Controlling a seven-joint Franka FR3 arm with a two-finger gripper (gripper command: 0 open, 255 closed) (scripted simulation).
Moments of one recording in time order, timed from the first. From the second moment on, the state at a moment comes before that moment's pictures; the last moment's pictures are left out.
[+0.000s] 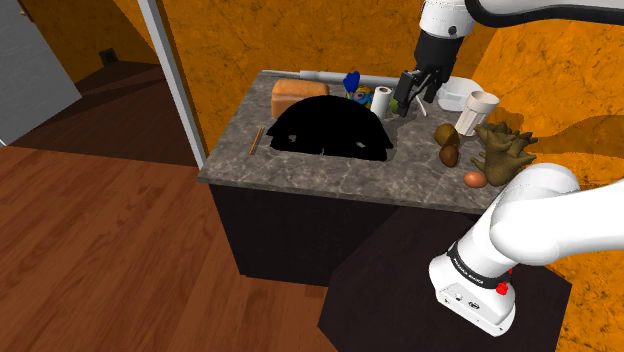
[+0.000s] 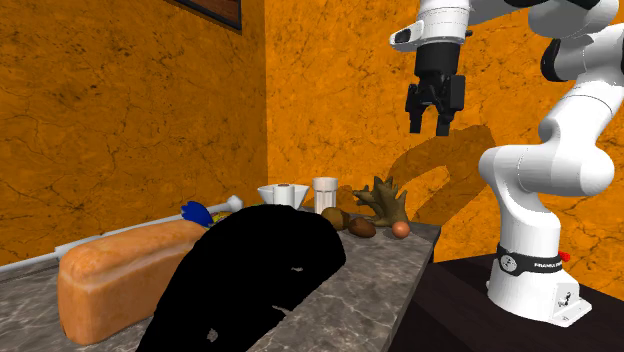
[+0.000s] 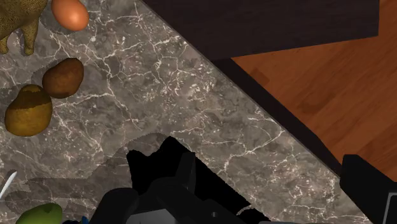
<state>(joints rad) 0.02 -0.83 0.02 -2.45 -0.08 1.62 0.17</state>
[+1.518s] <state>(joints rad) 0.03 -0.23 -0.42 -2.19 -0.14 2.05 -0.50</state>
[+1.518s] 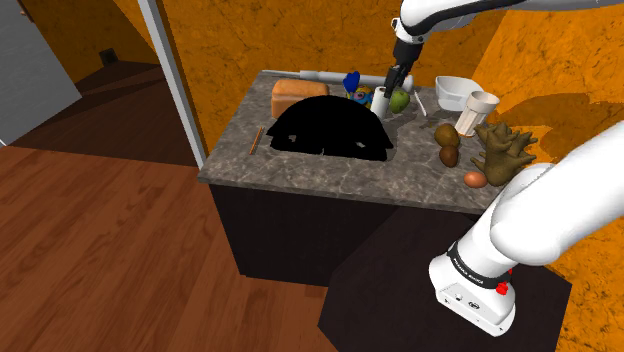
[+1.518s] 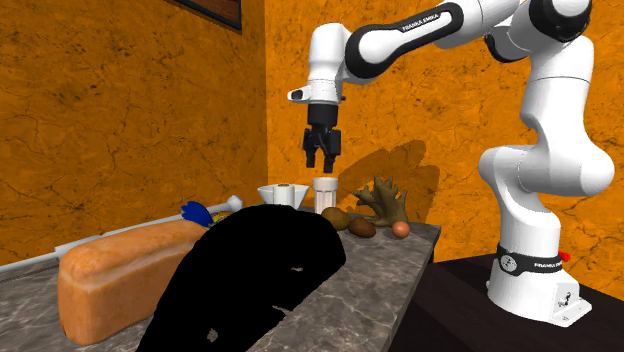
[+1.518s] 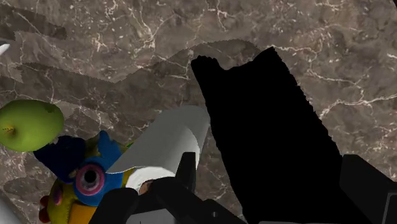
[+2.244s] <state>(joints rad) 0.00 0.17 -0.50 -1.89 0.10 2.11 -0.85</state>
